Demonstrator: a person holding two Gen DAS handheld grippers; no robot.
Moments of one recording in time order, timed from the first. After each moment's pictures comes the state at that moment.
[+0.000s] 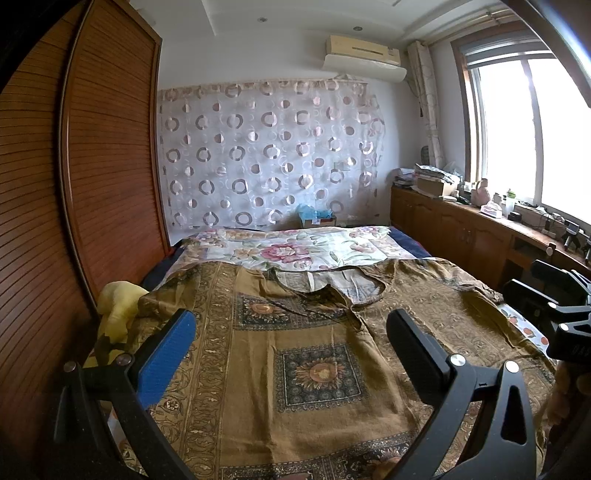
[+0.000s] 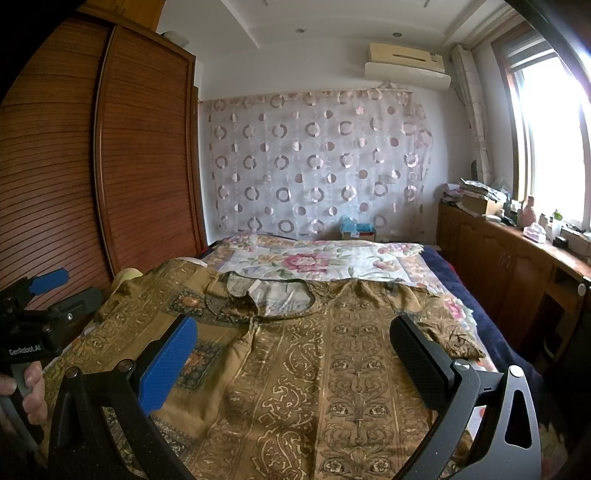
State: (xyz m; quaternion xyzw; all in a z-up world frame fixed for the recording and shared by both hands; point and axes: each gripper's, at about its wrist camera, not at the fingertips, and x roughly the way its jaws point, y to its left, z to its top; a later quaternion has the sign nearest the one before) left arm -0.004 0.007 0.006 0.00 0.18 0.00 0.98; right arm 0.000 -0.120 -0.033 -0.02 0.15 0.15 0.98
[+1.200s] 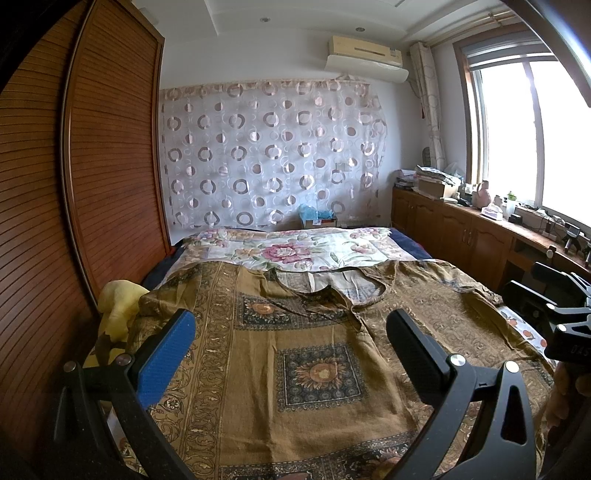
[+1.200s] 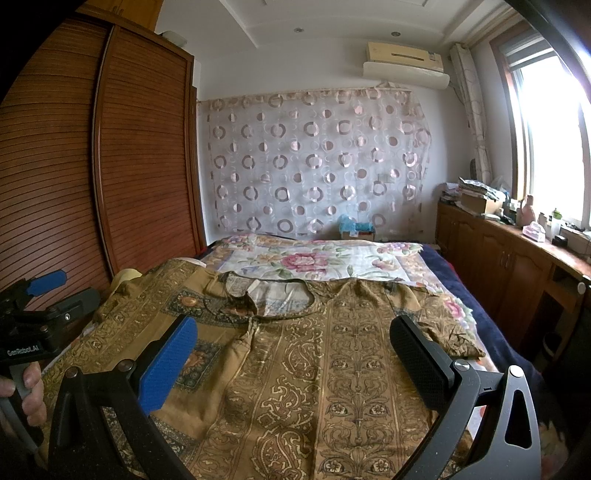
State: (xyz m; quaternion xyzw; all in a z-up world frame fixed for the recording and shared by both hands) left arm -0.004 0.005 0.004 0.00 0.18 0.00 0.98; right arm -0.001 -0.121 -0.032 -0.02 0.15 0.15 0.98
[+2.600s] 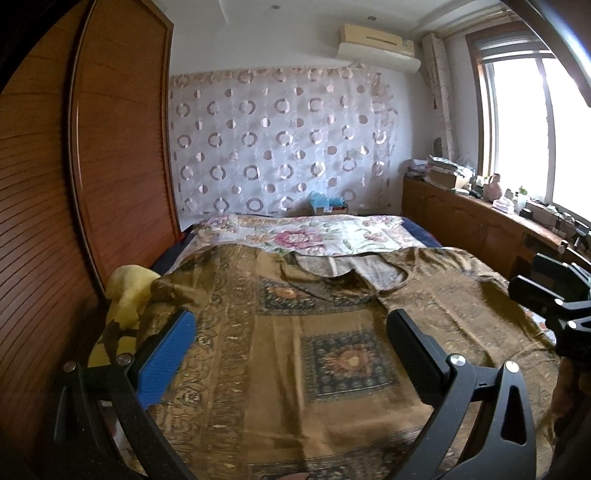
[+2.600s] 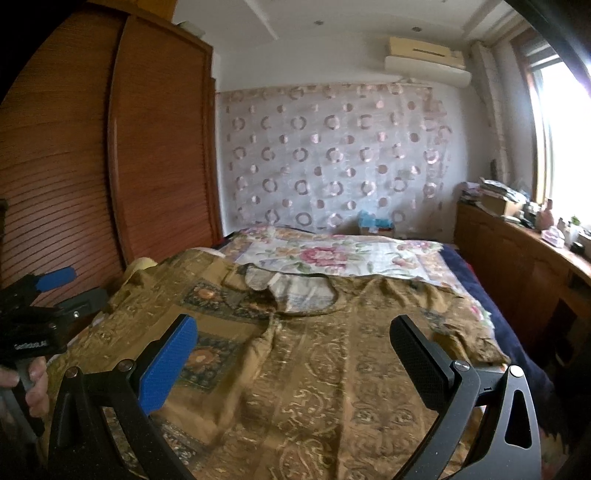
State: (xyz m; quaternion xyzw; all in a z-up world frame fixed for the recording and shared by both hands) left arm 0.009 0.038 -0.013 0.00 0.21 0.03 0.98; right arm 0.015 -0.106 -0.036 -0.03 0.16 0.19 0.97
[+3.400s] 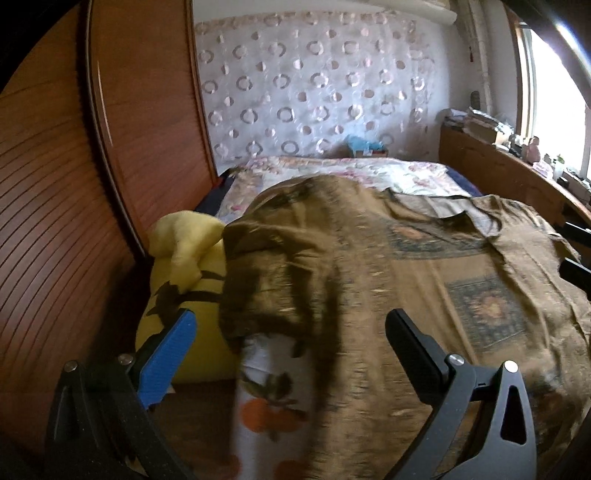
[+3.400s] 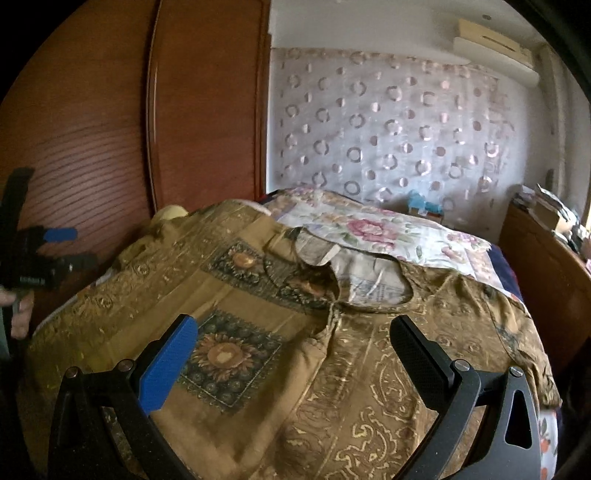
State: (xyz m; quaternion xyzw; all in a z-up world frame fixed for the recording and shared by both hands) left arm 0.050 0.170 -0.057 0.01 0.33 0.08 0.94; right arm 0.071 -0.081 -0.038 -0.11 0.22 0.27 0.93
